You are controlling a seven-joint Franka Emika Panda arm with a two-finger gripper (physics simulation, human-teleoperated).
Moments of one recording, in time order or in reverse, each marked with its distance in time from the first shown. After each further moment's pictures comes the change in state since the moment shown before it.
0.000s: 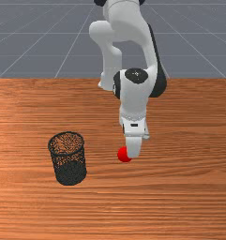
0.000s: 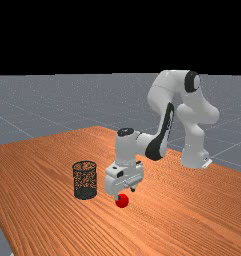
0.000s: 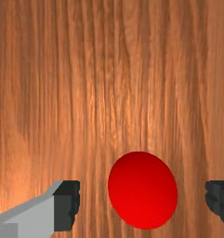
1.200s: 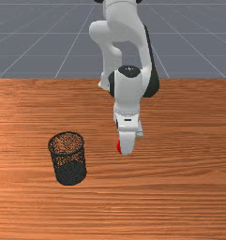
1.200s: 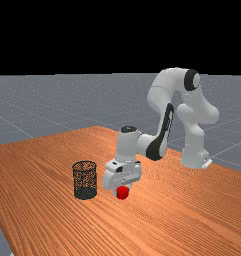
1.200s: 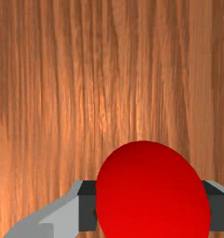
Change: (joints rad) arm -0.008 -0.035 -0.024 -0.102 -0.018 0.194 -0.002
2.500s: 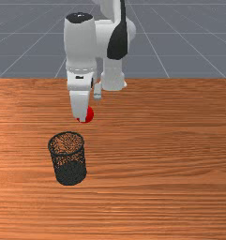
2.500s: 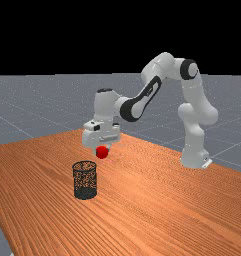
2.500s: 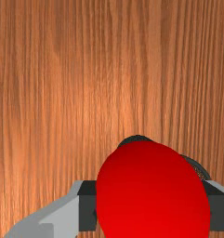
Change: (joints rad) arm -0.177 -0.223 -0.039 0.095 0.049 -0.350 -0.280
